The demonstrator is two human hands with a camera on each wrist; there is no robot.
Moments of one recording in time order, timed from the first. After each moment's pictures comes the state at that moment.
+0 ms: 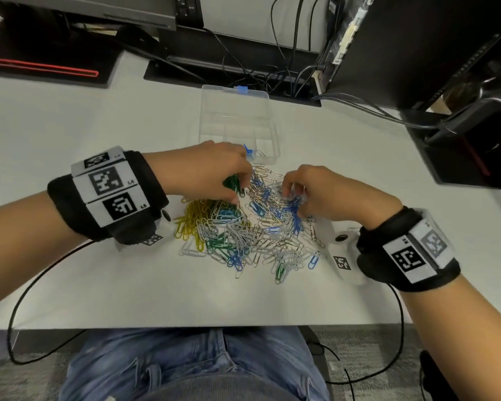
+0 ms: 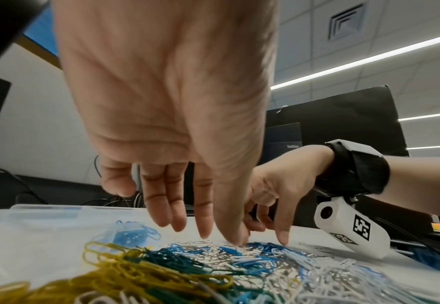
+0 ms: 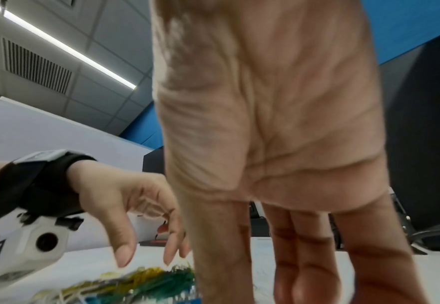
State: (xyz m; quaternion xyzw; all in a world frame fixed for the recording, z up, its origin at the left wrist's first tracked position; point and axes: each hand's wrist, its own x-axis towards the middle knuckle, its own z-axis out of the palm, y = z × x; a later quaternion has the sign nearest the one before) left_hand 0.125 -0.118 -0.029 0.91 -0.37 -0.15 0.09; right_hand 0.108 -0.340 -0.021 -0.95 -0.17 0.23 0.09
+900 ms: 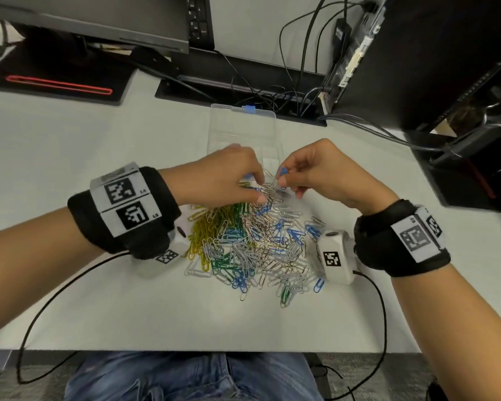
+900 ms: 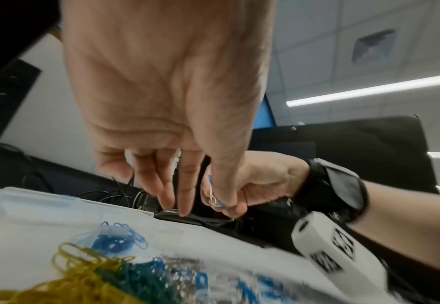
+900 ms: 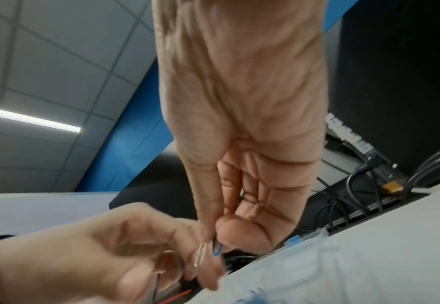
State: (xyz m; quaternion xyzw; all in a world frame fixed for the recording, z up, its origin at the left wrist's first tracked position) left_hand 0.138 -0.122 -0.027 0.92 -0.32 -0.08 0.20; right_hand 0.148 -0.326 -0.006 -0.87 -0.13 0.17 0.44
